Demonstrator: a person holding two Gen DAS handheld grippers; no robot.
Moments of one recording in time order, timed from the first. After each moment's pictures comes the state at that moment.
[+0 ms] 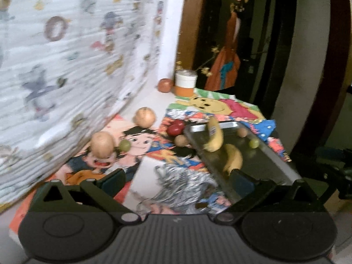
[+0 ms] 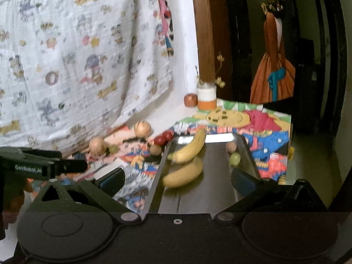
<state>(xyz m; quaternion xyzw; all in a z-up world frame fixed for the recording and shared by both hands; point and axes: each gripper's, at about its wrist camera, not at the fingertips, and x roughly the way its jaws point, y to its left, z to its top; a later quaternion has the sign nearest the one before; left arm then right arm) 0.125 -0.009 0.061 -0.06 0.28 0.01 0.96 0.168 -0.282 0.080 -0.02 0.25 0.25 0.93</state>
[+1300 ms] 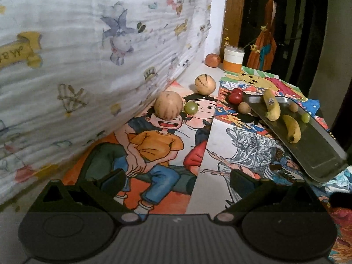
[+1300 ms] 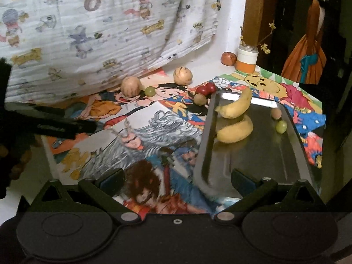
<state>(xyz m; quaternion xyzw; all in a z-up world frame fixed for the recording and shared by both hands) 0.105 0.064 0.016 -0.06 0.33 0.08 0.94 0.146 -0.198 0.051 -0.13 0.34 0.29 0.88</state>
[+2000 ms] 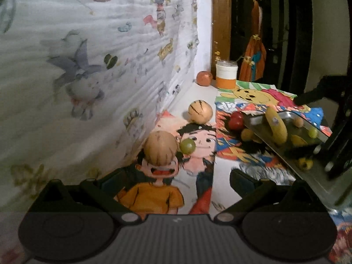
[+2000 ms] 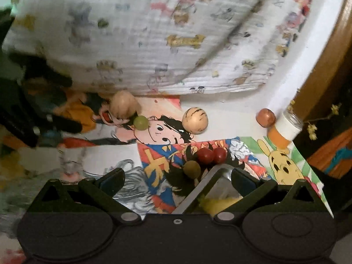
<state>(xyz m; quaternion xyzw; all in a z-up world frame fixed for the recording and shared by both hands) 0.173 0.070 0.023 -0.01 0.29 0.06 0.96 0.284 -0.128 0.046 -0.32 0.23 0.42 0.82</state>
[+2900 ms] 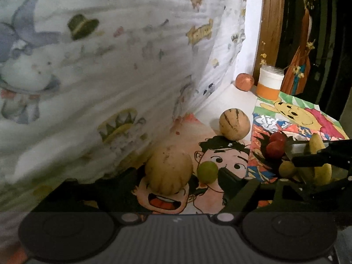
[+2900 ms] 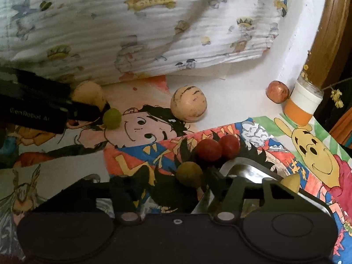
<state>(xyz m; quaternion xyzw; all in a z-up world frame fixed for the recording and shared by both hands) 0.256 0.078 -0.006 -0.08 0.30 0.17 0.94 0.355 -0.099 -0.008 -0.24 0.29 0.41 0.83</state>
